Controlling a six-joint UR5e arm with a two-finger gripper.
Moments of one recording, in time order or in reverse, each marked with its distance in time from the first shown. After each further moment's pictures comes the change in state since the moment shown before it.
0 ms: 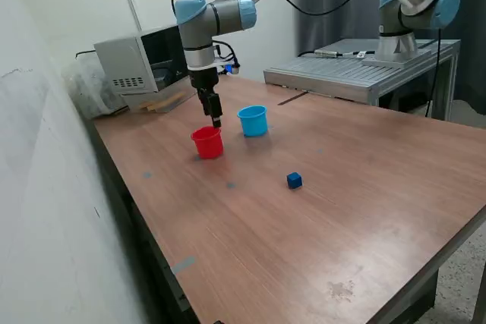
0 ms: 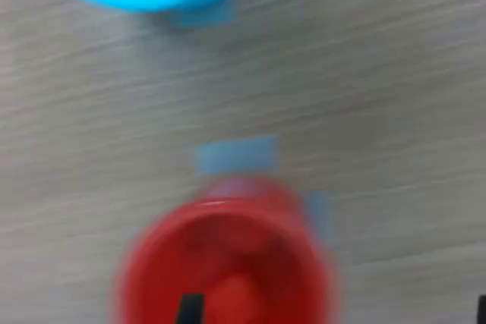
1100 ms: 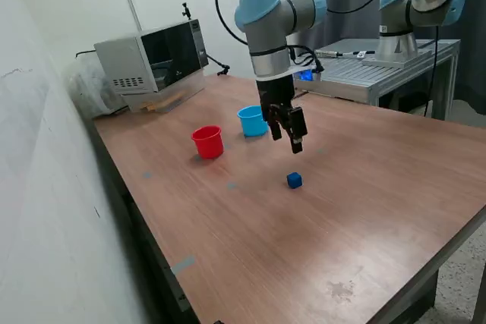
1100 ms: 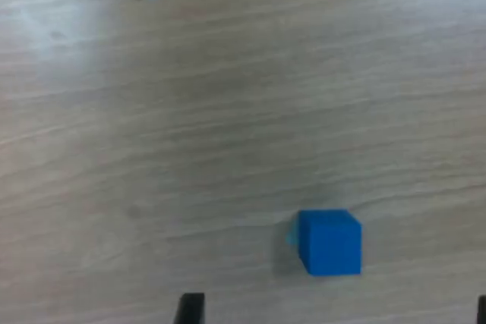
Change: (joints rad) arm 0.269 -0.023 0.094 -0.029 0.154 0.253
